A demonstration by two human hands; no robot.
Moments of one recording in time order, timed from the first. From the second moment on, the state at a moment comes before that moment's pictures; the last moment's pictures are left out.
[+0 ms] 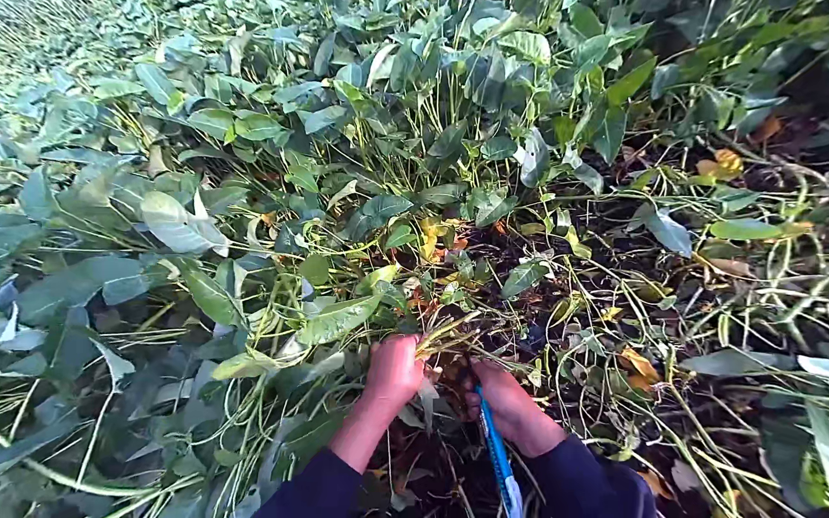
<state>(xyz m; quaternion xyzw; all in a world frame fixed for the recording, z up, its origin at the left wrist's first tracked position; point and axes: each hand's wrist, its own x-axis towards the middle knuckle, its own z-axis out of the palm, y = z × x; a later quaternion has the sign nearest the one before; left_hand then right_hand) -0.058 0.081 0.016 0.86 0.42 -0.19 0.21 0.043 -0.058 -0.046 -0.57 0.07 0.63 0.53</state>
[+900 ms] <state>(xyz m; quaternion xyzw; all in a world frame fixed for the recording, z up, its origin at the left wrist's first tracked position) -0.058 0.084 -0.033 0.86 0.38 -0.31 0.15 0.046 -0.019 -0.066 -0.56 0.14 0.65 0.49</state>
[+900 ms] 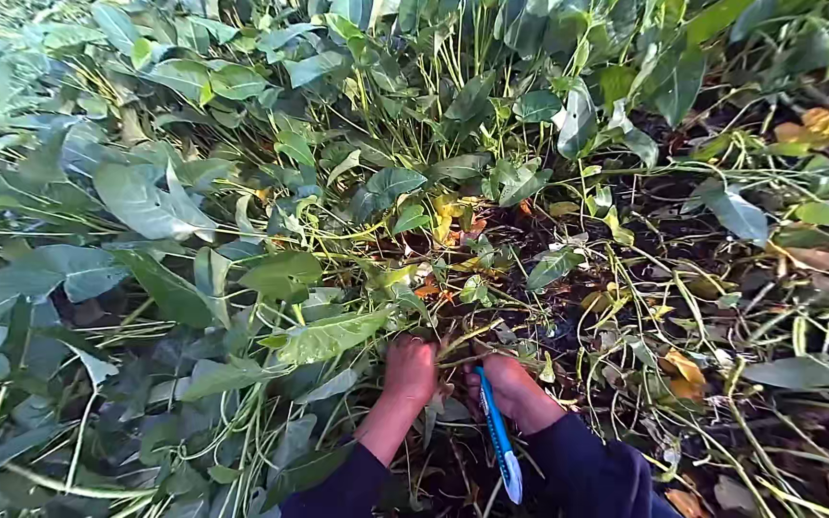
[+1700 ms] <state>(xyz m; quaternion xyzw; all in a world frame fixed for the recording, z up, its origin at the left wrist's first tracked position) -0.046 0.097 -0.030 0.83 0.47 -0.28 0.10 0.040 0.005 -0.072 -0.55 0.14 0.64 0.52</state>
